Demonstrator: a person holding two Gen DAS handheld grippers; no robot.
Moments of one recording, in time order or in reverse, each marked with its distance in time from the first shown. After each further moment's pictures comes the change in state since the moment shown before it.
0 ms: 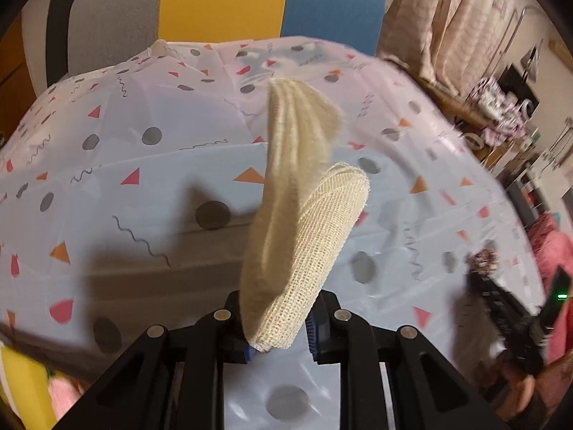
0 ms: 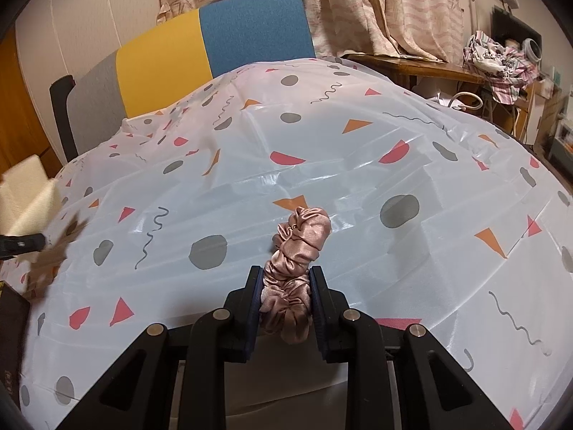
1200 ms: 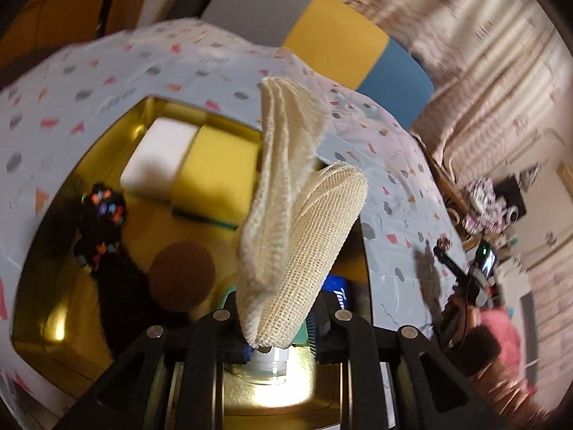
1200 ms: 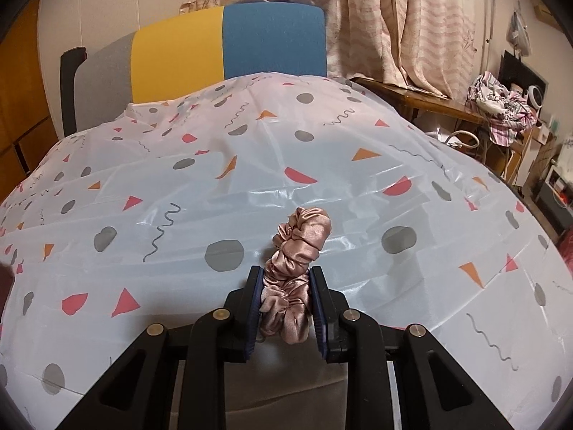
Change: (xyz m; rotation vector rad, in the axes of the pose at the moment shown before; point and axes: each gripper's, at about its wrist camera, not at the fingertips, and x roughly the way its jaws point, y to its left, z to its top) left arm -0.187 0.172 -0.206 -0.413 -0.128 -0.120; right arm -0.018 0.028 0.001 -0.139 -0.045 -0.087
